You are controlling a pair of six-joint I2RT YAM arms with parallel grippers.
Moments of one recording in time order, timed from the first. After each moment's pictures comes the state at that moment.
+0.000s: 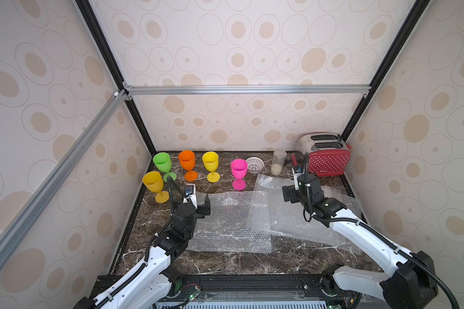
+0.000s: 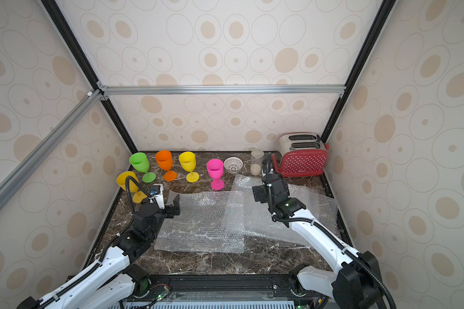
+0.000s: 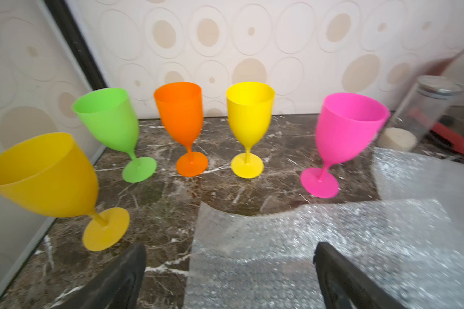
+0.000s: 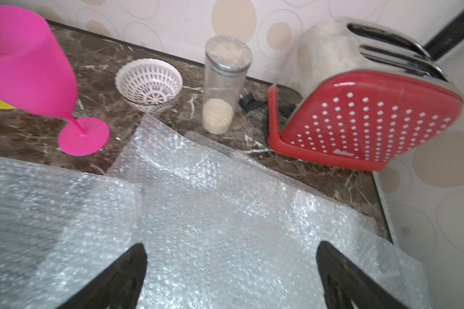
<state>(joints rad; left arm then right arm) -0.46 0.80 0.41 0.10 -0.50 -0.11 0.45 1.15 0.82 -0.28 0.43 0.04</state>
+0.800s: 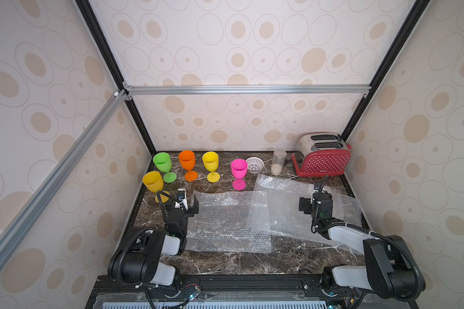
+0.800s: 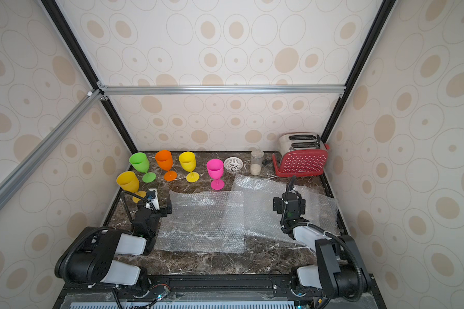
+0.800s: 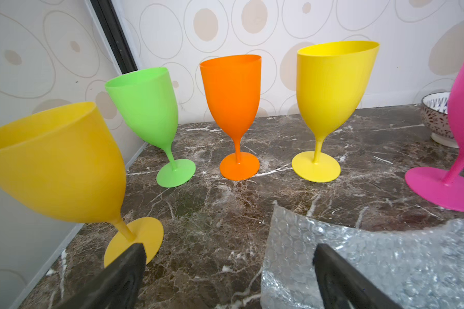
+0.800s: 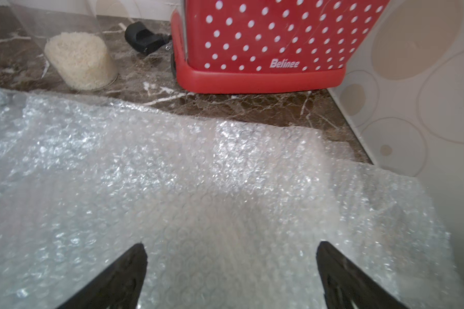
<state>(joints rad) -0.12 1.51 0.14 1.23 -0.23 0.10 0.13 1.34 0.41 0.37 0.33 0.03</state>
